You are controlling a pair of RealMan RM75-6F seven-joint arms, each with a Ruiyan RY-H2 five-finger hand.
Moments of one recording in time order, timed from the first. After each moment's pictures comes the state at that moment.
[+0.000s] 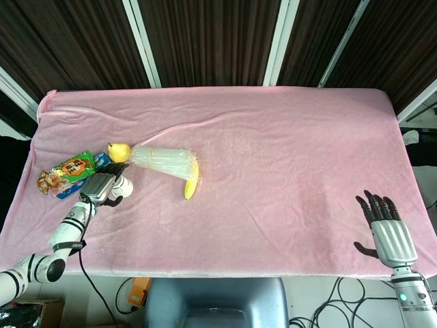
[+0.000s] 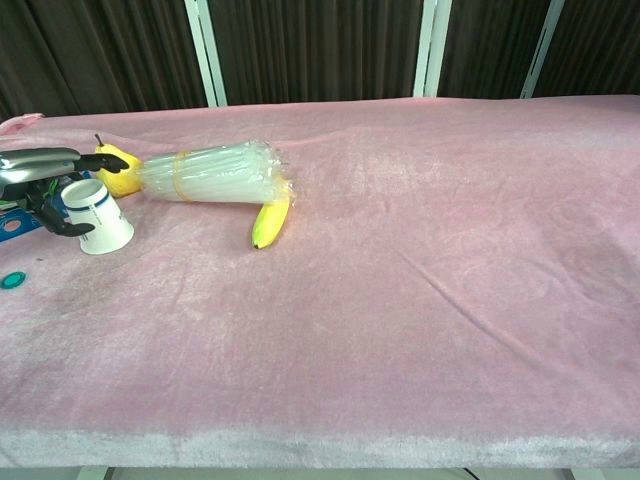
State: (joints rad) left arm -0.71 -1.38 -0.15 -1.24 1.10 0.70 0.07; right arm 0.13 -1.13 0.03 -1.63 -1.46 1.36 -0.18
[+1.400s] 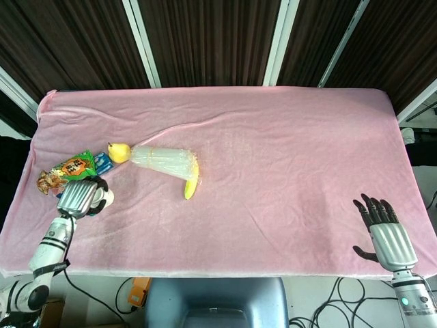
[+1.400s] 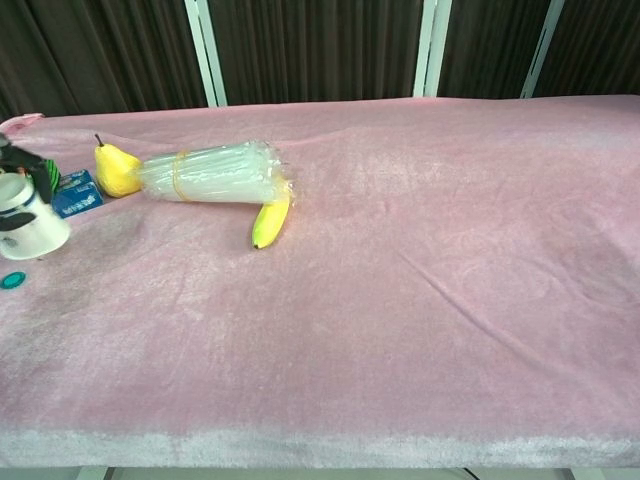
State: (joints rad) left arm -0.56 -1.26 -0.09 -1.45 1.13 1.00 0.23; right arm 0.13 -1.12 0.00 -1.64 -1.50 1.35 -0.16
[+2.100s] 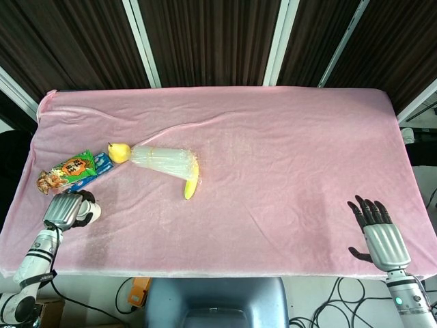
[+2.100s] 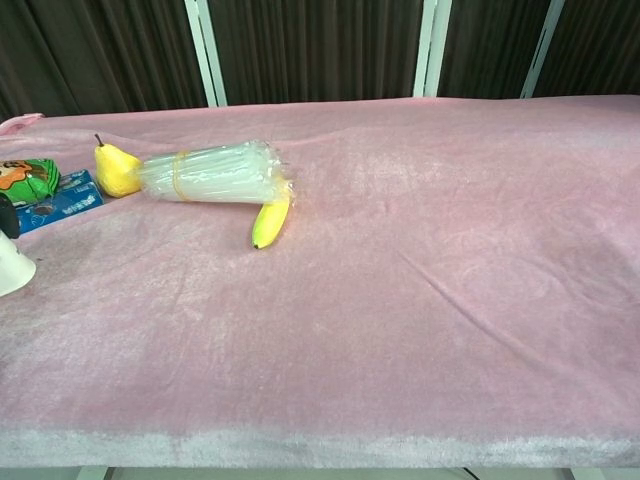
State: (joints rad) left arm -0.51 -1.28 -0.05 -1.34 1.19 0.95 0.09; right arm 0.13 -1.13 0.00 -1.64 -1.50 1.34 -0.19
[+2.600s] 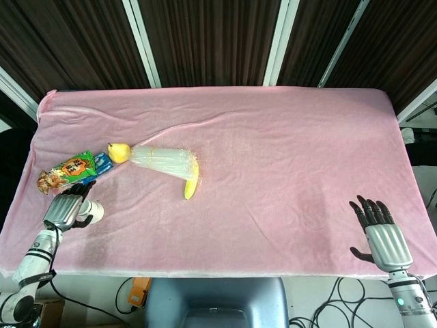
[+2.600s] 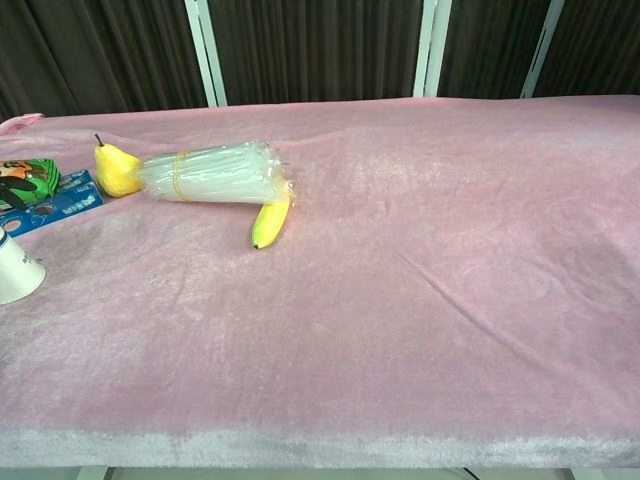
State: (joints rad) left arm -0.50 -1.27 -0.06 -1.35 1.20 0.94 0.05; right arm 0.13 -1.13 0.00 -1.64 -1.50 1.35 -0.19
